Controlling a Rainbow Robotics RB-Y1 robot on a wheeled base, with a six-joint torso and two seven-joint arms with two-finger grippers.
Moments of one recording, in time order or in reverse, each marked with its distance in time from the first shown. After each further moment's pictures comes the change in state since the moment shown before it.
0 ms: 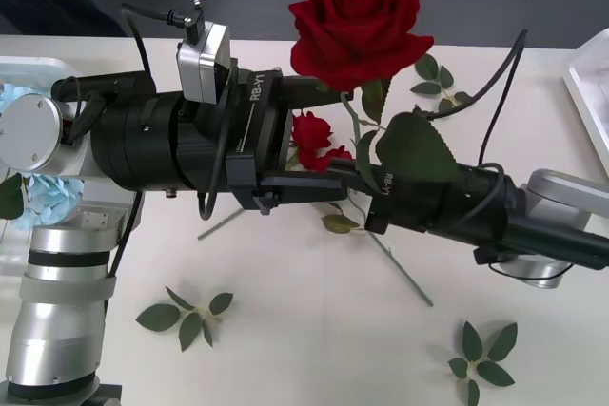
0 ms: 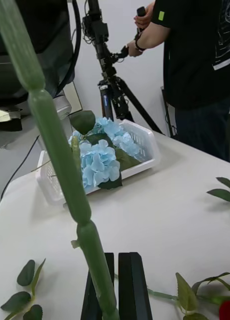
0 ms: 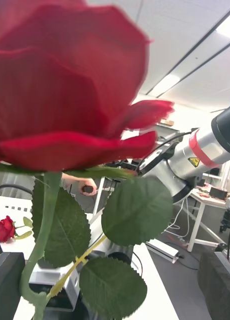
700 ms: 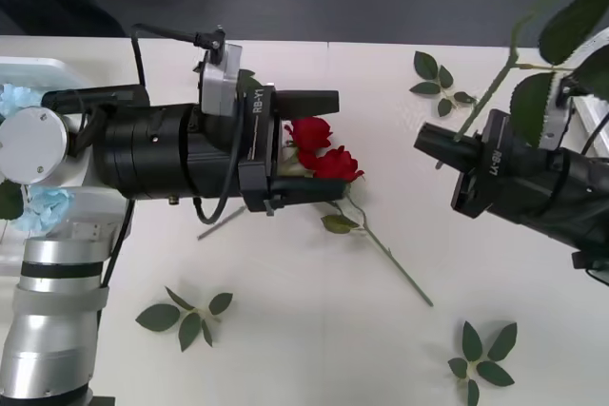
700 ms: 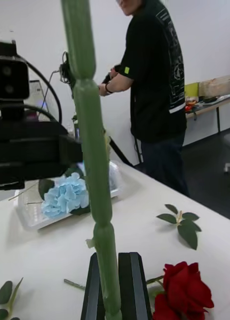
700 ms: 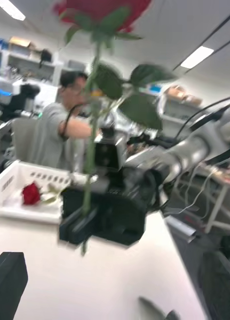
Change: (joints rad) right arm 0.345 -0.156 -0.402 -0.173 -0.023 -0.099 -0.008; left arm 0.039 0.017 0.009 -0.012 -0.151 -0.041 0.001
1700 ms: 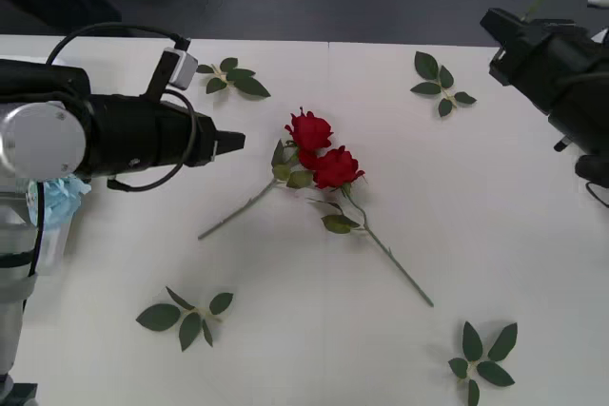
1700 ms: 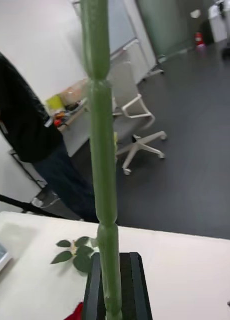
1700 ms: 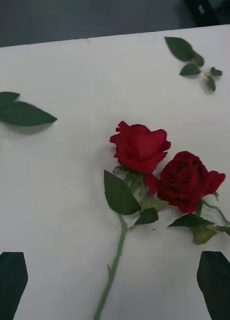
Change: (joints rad) right arm -0.025 0.085 -0.251 -0.125 0.259 0.733 -0.681; left arm -0.015 0.232 -0.030 -0.058 -0.919 -0.153 0.899
